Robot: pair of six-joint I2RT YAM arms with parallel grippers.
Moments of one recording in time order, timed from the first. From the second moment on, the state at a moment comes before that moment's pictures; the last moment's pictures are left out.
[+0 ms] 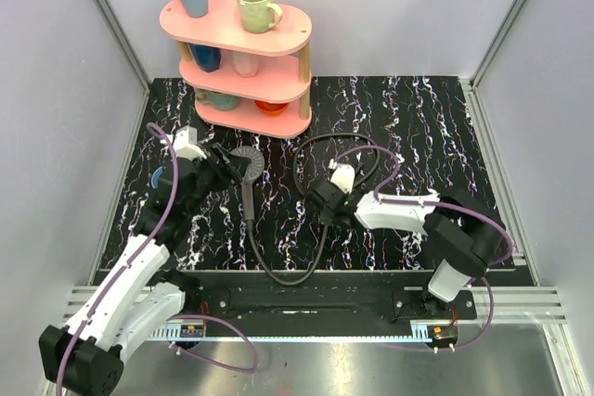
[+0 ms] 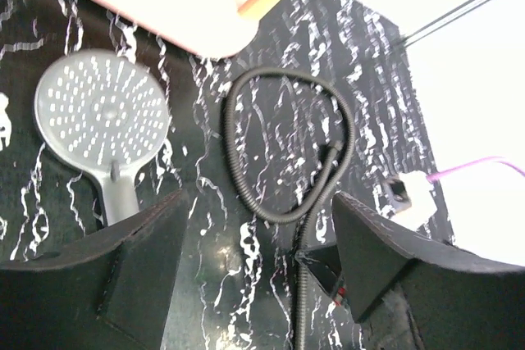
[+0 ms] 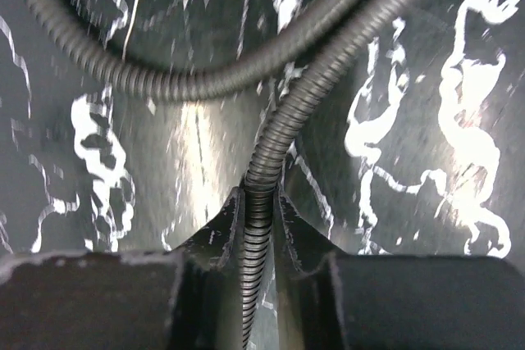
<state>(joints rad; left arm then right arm) -0.35 0.80 0.60 -0.13 0.02 -0.69 0.96 1.65 0.87 -0.31 0.45 0.92</state>
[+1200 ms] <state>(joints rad) -0.35 0.48 0.70 -0.34 0.20 -0.45 0.50 1.18 1.03 -0.59 0.26 0.60</state>
